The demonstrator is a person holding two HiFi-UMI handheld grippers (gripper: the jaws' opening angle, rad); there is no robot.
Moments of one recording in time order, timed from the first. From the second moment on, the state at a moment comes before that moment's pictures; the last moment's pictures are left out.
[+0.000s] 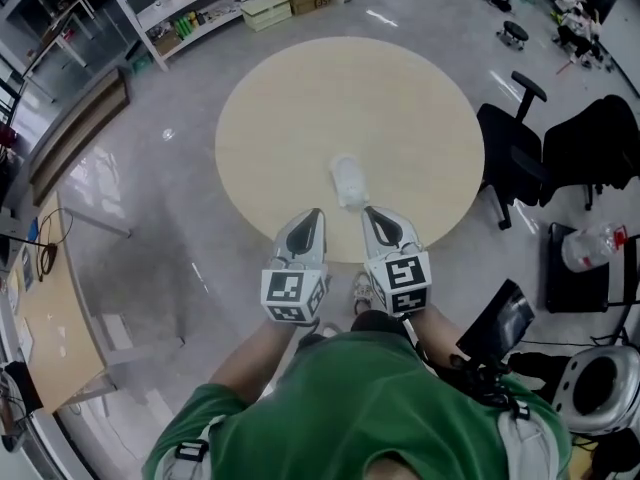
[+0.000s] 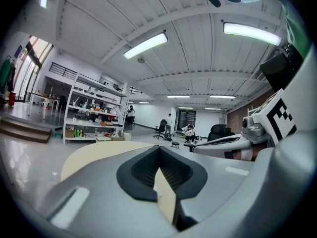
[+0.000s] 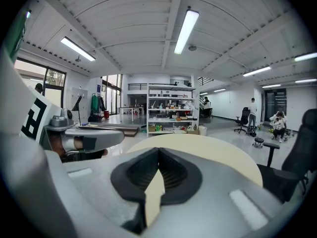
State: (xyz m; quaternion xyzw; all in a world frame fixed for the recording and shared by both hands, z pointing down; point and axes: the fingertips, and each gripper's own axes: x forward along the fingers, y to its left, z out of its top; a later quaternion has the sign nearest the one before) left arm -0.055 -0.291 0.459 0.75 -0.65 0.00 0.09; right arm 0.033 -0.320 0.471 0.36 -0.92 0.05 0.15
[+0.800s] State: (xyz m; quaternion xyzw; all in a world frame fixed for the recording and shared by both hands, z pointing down) left arm -0.012 -0.204 0.437 0.76 -0.64 -0.01 0.08; right arm 0.065 -0.218 0.432 0.36 -0.92 0.02 0.13
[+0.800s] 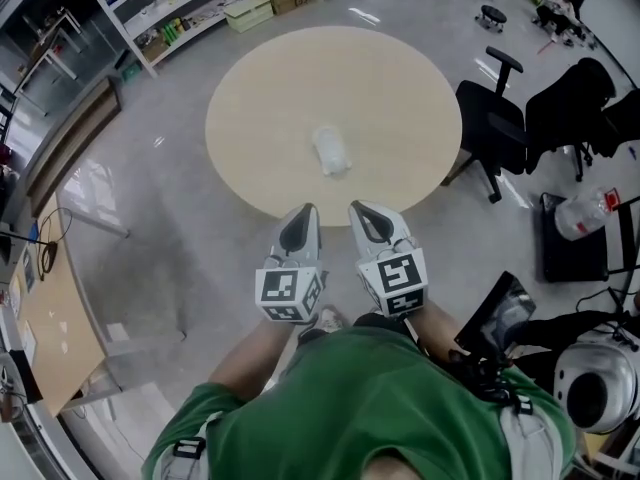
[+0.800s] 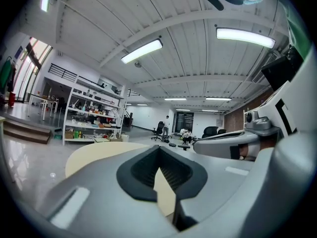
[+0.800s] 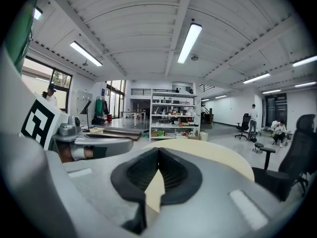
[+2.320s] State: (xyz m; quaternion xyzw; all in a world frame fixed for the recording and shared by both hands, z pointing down) left arm 0.050 -0.165 0.414 0.73 -0.68 -0.03 0.06; right arm 0.129 -0.185 0.414 0.32 -0.94 0.01 0.10
